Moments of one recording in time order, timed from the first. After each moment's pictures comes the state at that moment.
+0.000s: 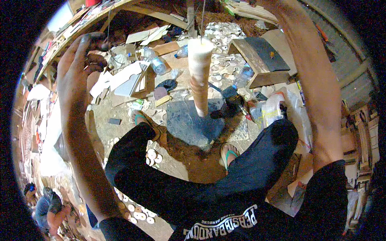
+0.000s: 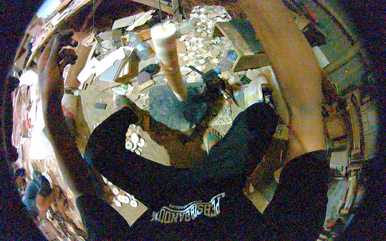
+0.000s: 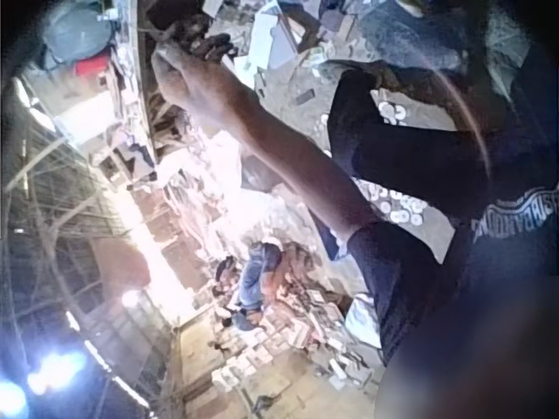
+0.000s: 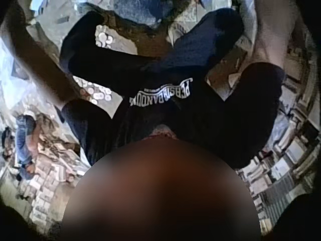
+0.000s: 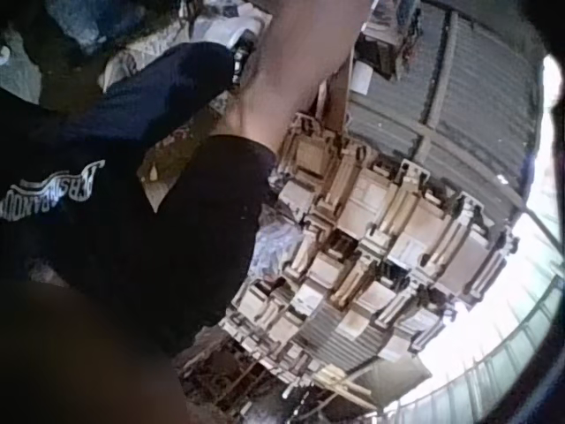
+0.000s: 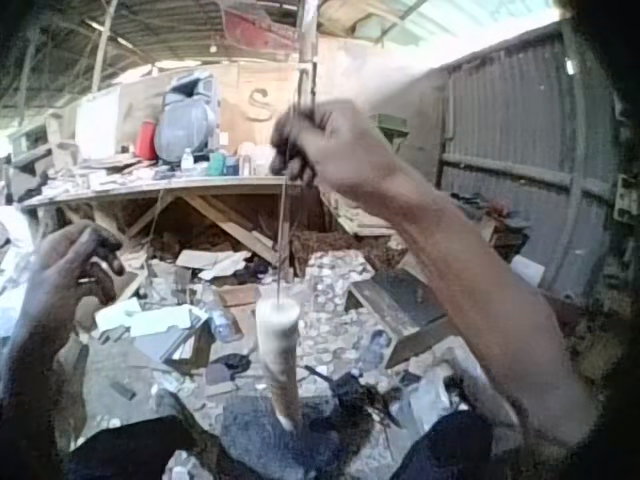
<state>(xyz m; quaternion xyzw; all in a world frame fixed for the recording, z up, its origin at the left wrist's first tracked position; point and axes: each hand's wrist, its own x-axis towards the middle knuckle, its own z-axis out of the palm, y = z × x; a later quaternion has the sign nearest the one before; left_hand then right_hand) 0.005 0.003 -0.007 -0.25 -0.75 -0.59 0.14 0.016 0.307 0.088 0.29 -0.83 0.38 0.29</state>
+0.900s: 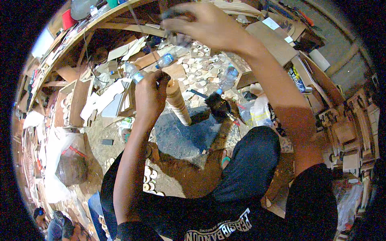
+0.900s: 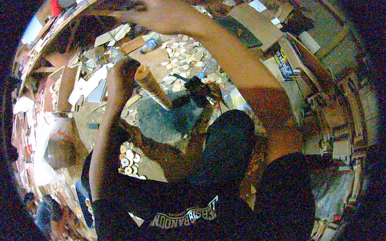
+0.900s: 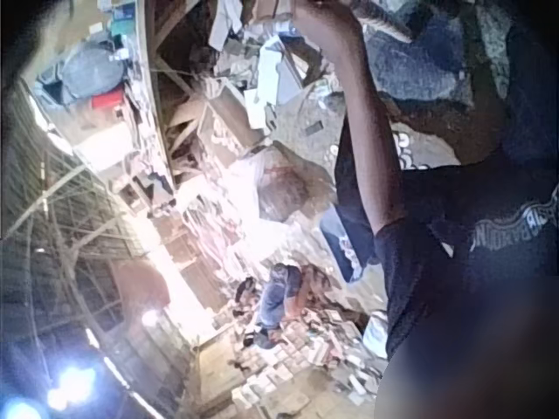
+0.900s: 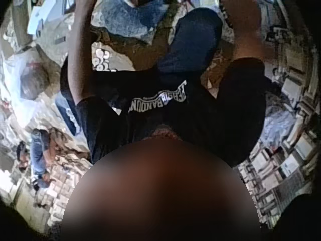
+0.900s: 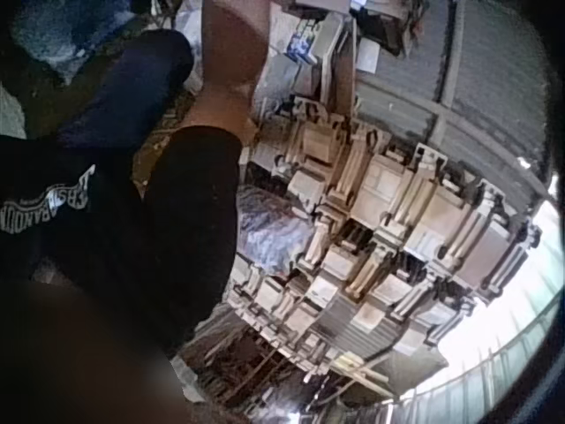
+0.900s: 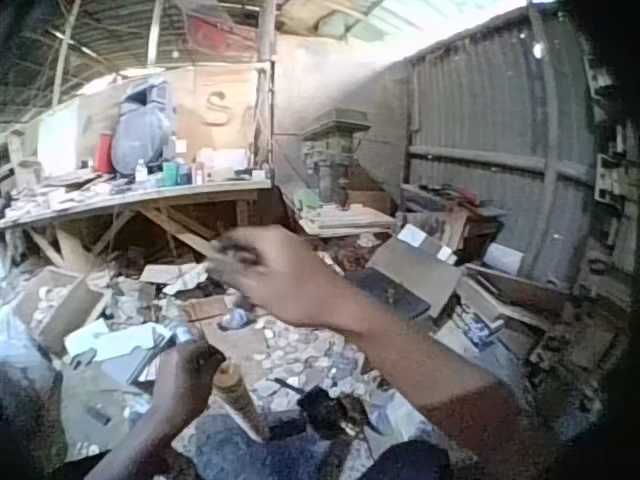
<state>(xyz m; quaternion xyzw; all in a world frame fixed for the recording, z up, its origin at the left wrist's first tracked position) -0.022 0.173 -0.144 -0.32 -0.86 -0.37 0.15 0.001 0.375 -0.020 0.23 -0.88 0.38 0.17</state>
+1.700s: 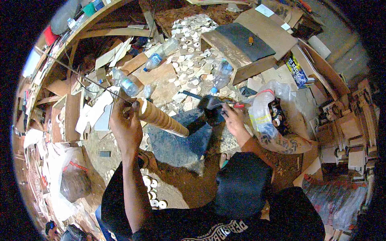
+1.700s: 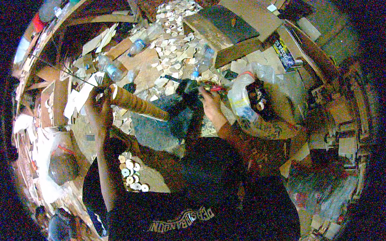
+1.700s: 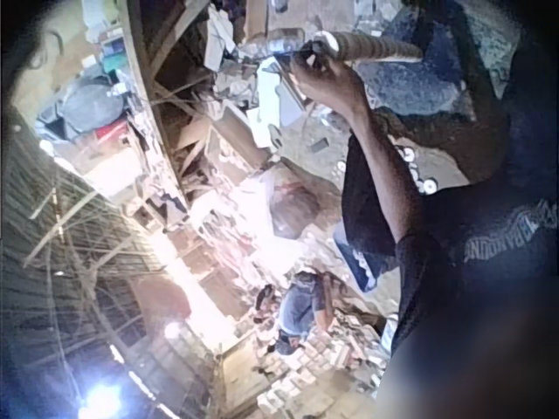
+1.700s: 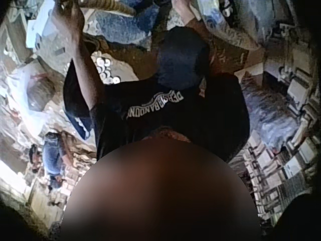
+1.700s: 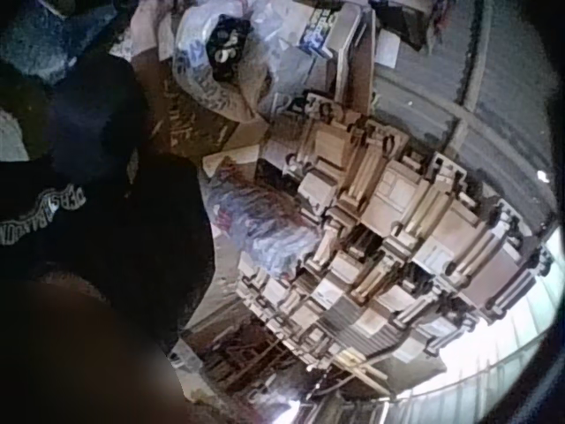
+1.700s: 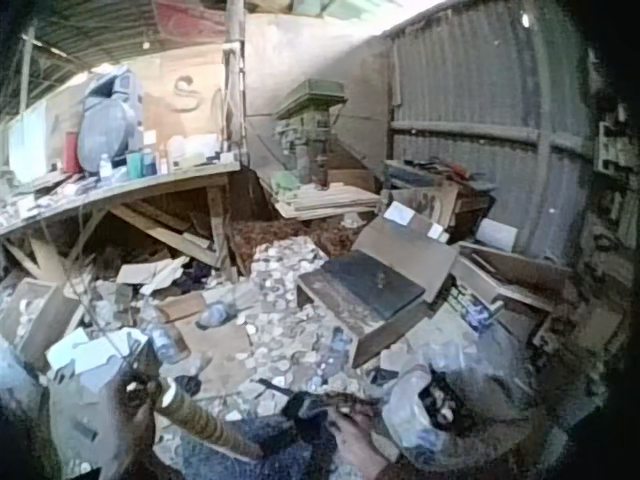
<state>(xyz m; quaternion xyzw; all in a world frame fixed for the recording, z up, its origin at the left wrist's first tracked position) -0.026 0.165 -0.175 -0.22 -0.83 -0.50 0.12 0.093 0.455 -0.429 -0.26 -0.41 0.83 0.26</state>
